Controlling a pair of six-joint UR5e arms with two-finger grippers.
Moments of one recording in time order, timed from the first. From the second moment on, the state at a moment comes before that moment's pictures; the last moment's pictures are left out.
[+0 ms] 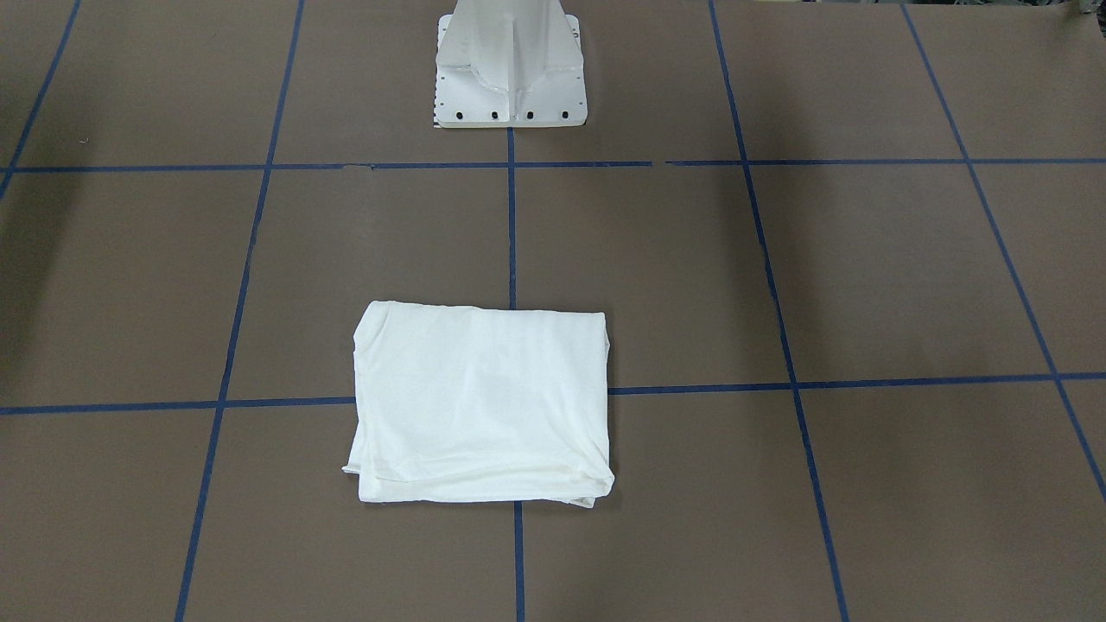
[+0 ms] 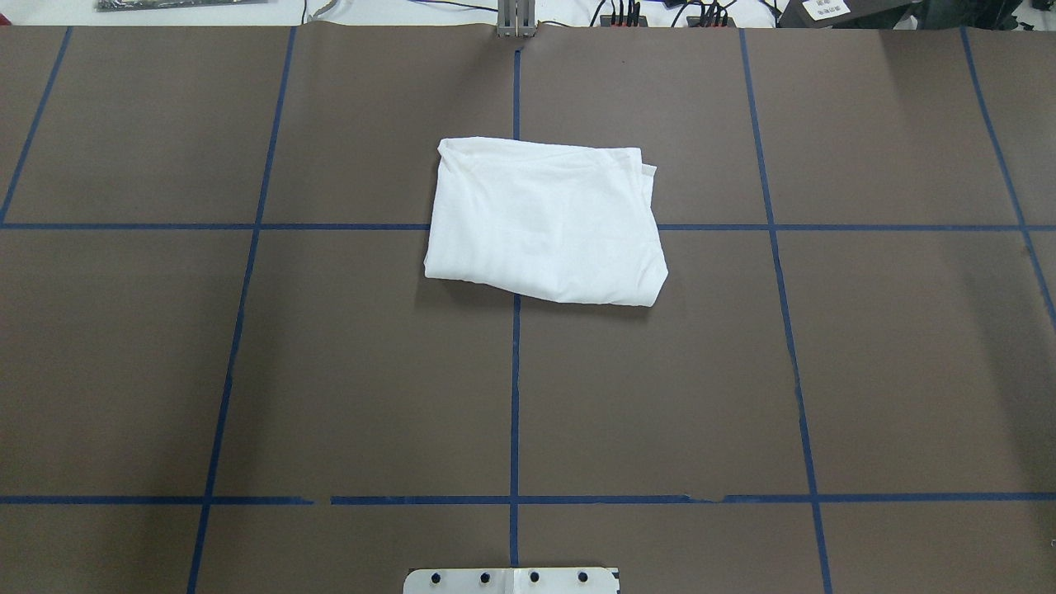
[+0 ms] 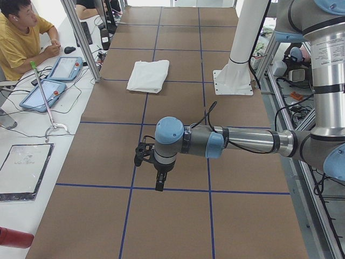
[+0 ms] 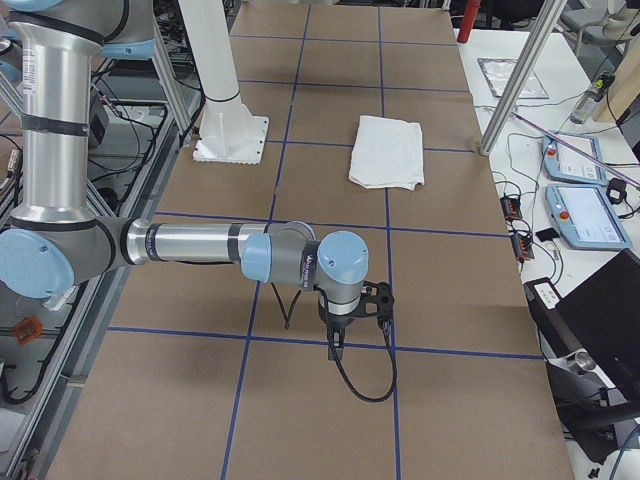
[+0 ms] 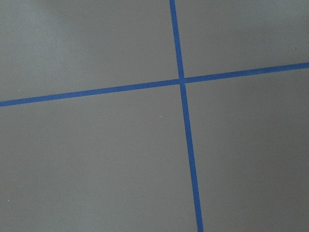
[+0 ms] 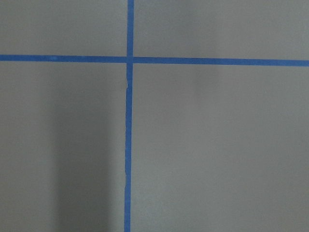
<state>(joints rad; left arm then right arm) -1.61 -1.37 -1.84 -1.65 -2.29 0.03 1.64 -1.69 1.74 -1.69 2.31 -0.10</state>
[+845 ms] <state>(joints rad) -1.61 -1.37 -1.82 -1.65 -2.29 0.03 1.64 -1.73 1.74 -1.69 2.29 -0.11</state>
